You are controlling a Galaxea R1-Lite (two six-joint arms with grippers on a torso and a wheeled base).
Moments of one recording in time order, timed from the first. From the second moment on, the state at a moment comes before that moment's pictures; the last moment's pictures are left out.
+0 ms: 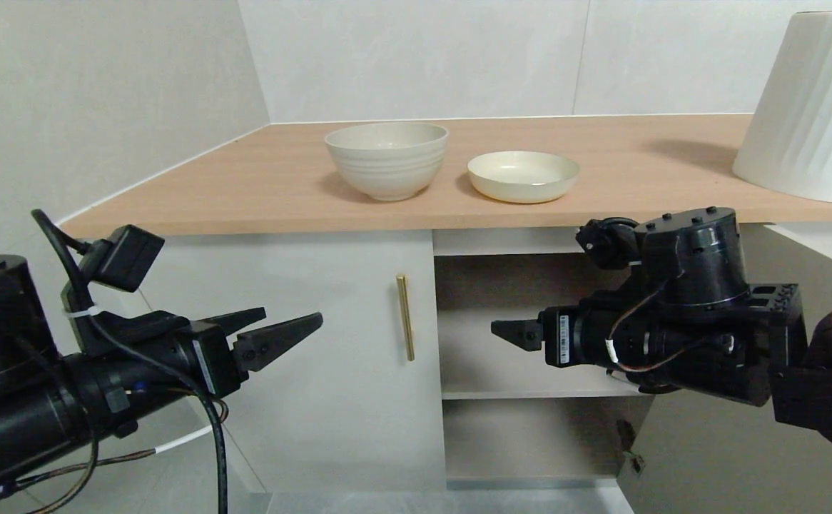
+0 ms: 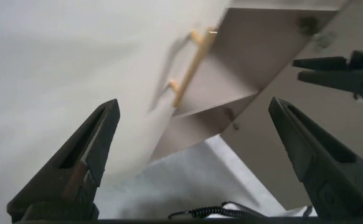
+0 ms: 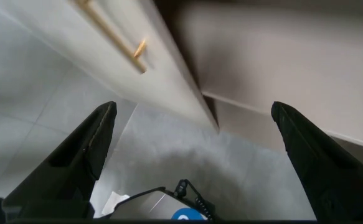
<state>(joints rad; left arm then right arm) -0.29 1.36 -0.49 -0.67 -0.30 -0.28 0.71 1.69 -0.94 -0.34 -0.09 0.35</state>
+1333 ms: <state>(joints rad) -0.29 1.28 -0.49 -0.67 -0.30 -0.24 0.75 1.58 -0.89 -0.32 -0.08 0.34</state>
